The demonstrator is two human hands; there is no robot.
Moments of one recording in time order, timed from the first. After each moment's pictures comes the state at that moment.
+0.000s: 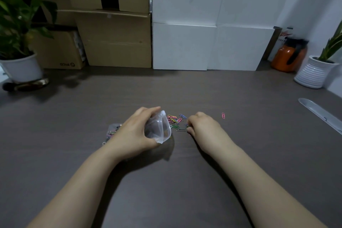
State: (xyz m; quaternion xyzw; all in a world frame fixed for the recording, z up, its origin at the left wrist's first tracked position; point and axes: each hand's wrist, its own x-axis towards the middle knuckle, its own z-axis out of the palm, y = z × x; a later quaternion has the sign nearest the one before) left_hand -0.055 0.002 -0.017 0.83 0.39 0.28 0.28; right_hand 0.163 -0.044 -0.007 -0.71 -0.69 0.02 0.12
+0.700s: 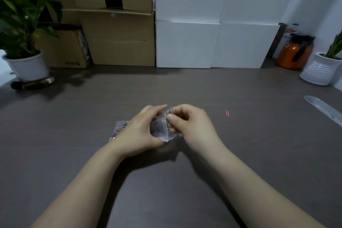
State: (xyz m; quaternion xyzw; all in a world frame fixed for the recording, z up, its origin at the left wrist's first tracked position) left_hand -0.054 -0.003 -0.013 0.83 0.36 0.29 0.31; right_hand 0.101 -0.059 0.016 -0.56 -0.52 0.37 0.52
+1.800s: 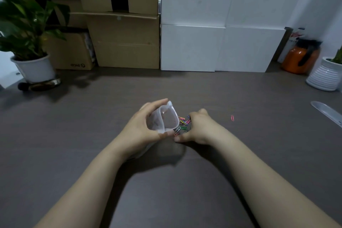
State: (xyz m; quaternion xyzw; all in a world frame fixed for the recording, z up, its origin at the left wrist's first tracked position) left_hand -0.054 -0.011 0.004 0.70 0.36 0.40 0.46; right_hand 0.136 -0.018 0.008 -0.75 -0.62 0.19 0.08
